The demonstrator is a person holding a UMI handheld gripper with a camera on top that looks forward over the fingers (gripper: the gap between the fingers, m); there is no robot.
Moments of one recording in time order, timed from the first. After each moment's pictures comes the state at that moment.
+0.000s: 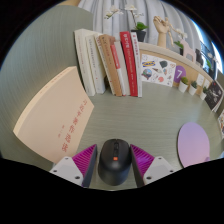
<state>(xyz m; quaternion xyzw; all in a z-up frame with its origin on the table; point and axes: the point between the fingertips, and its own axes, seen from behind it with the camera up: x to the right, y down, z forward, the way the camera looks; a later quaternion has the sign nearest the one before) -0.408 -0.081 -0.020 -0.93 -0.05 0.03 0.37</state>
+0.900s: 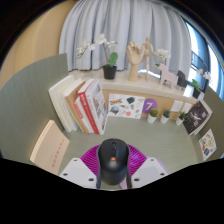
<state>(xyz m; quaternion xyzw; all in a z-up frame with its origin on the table) -0.263 -0.045 0.177 -0.90 -0.04 -0.01 0.43</state>
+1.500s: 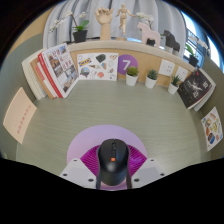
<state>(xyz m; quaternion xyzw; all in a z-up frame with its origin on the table) -0.093 -0.078 0.020 -0.94 -0.04 0.00 0.33</state>
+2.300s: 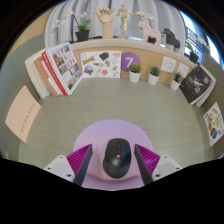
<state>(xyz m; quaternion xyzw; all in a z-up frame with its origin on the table) -0.109 -0.095 0.014 -0.94 -0.03 0.01 0.33</state>
